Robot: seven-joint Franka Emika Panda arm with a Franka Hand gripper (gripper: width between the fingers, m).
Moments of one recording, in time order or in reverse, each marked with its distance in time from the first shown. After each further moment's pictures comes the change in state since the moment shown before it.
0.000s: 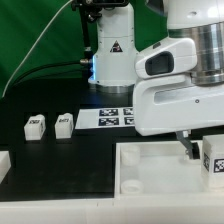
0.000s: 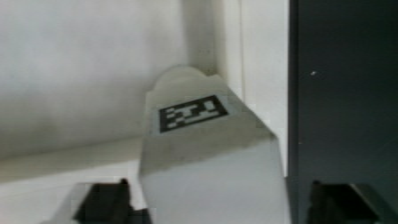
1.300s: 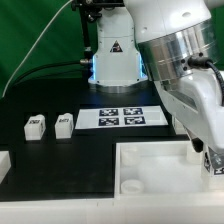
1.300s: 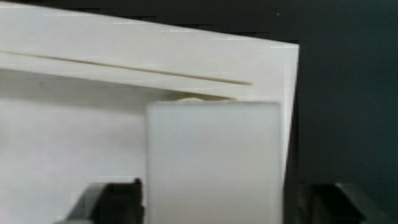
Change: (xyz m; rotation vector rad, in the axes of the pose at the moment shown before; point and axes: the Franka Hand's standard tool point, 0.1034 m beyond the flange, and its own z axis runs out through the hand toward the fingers) arm -0.002 0.018 0.003 0.135 -0.052 1.273
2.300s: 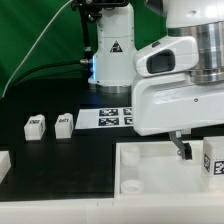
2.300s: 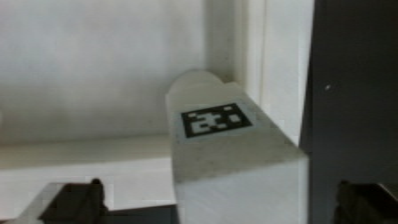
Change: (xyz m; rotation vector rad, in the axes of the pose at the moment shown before) arm -0.013 -0.002 0.000 -0.160 0.069 -1.482
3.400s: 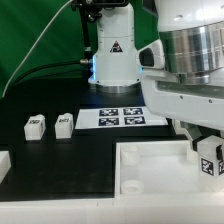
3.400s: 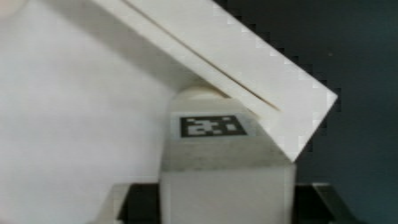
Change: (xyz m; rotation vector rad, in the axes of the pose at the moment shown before) arm -0.004 0.005 0.001 0.032 -0.022 1.113
